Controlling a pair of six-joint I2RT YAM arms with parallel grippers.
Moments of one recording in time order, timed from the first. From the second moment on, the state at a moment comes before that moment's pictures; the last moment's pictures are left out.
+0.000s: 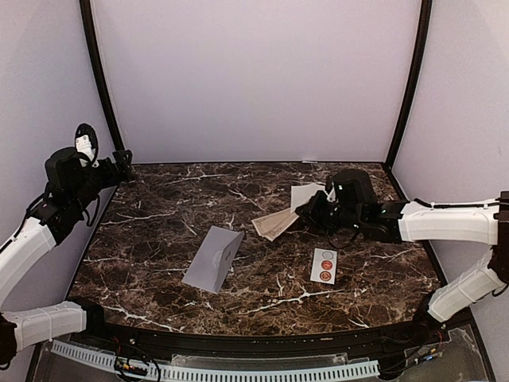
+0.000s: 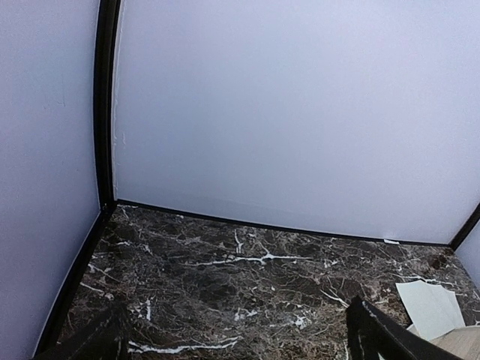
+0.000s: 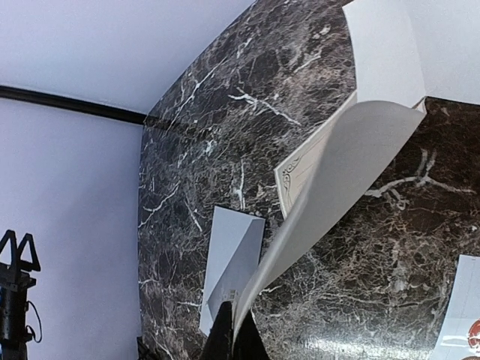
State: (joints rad) left arm -0.19 0.87 0.76 -0.03 -0.16 -0.26; right arm 0.81 1.38 0.81 0.06 0.05 1.14
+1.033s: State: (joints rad) left arm -0.31 0.97 0.97 -0.11 0.70 -0.32; right arm 0.91 1.40 1.43 -0.42 -0.63 0.32
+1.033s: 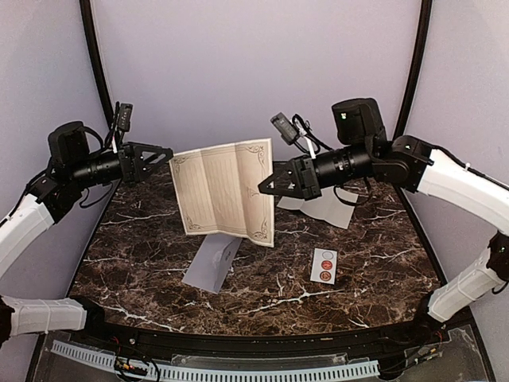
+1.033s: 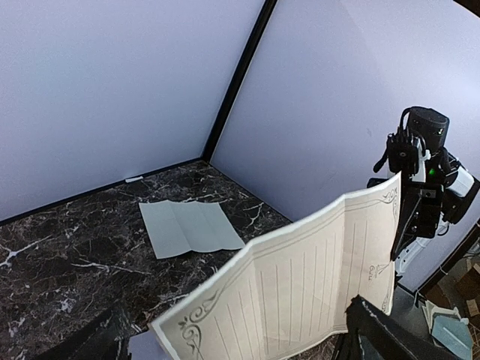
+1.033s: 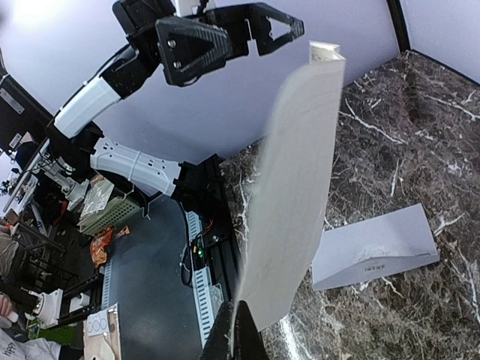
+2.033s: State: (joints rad) left arm -0.61 1.38 1.26 -0.40 0.93 0.00; right arm 0.93 1.48 1.51 -0.80 -0.78 0.11
